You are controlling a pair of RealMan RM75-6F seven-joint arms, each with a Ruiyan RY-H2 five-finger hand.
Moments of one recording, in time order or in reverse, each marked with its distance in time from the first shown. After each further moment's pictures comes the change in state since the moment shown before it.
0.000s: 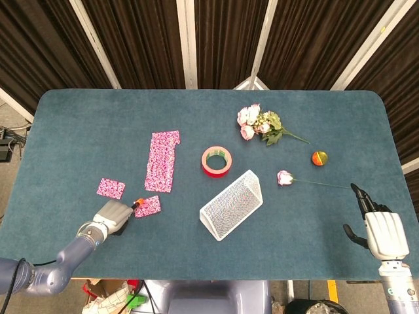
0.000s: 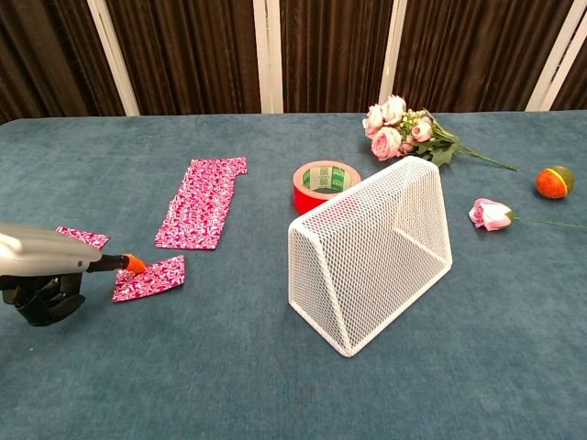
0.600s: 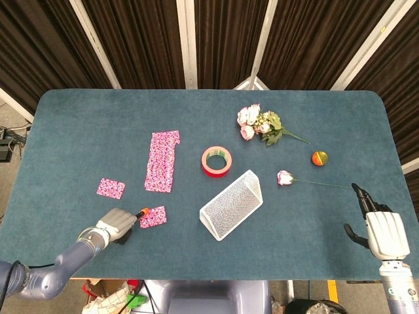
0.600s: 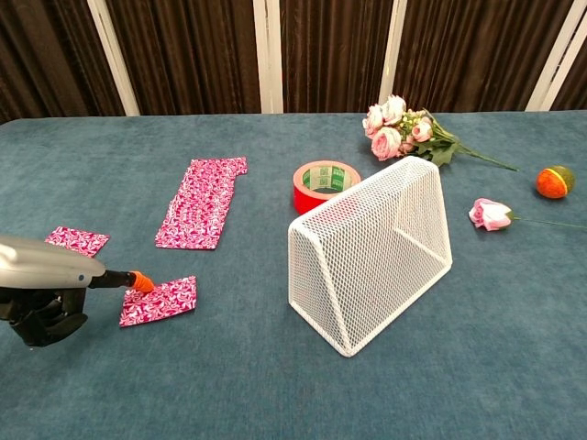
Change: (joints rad) left arm -0.009 0.057 -0.008 -0.070 0.042 -0.076 -0.071; right arm -0.001 0.001 0.003 -0.001 0.004 0.003 0.000
